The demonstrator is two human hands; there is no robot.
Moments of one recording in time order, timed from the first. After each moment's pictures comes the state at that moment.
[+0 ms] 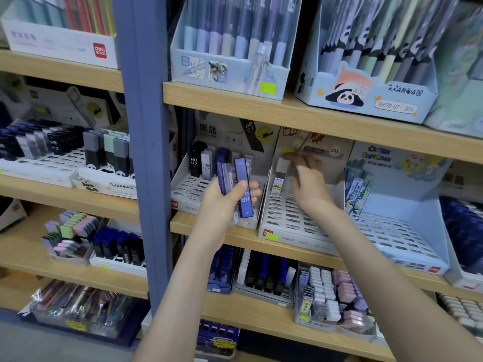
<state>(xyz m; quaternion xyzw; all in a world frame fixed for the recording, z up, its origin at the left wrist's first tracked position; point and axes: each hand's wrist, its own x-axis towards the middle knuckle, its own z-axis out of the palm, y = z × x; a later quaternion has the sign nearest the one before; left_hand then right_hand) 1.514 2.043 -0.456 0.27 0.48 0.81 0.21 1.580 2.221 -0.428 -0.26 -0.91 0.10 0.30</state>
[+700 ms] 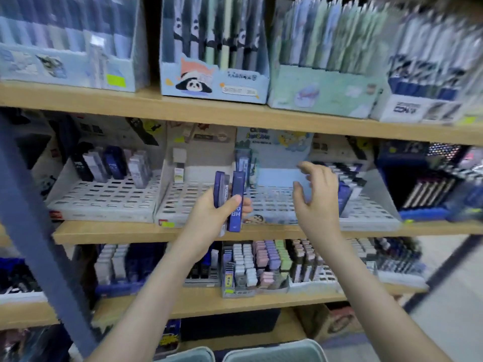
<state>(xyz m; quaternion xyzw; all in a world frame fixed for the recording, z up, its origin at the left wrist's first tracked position) 1.637 2.115 -0.451 0.39 0.52 0.69 0.31 1.784 2.246 -0.438 -0.27 -0.81 0.06 0.51</state>
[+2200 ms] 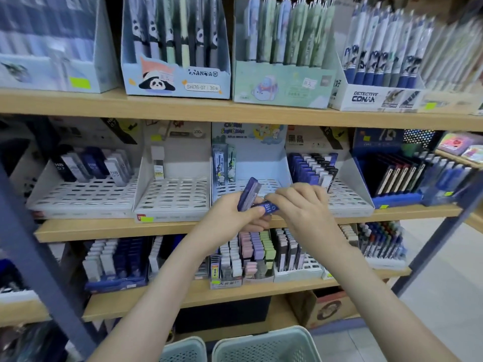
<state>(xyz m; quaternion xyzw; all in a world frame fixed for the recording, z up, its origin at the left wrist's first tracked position) 1.702 2.136 -0.437 0.48 0.54 0.56 0.39 1.852 2.245 -0.451 -0.13 -0.88 -0.23 0.39</state>
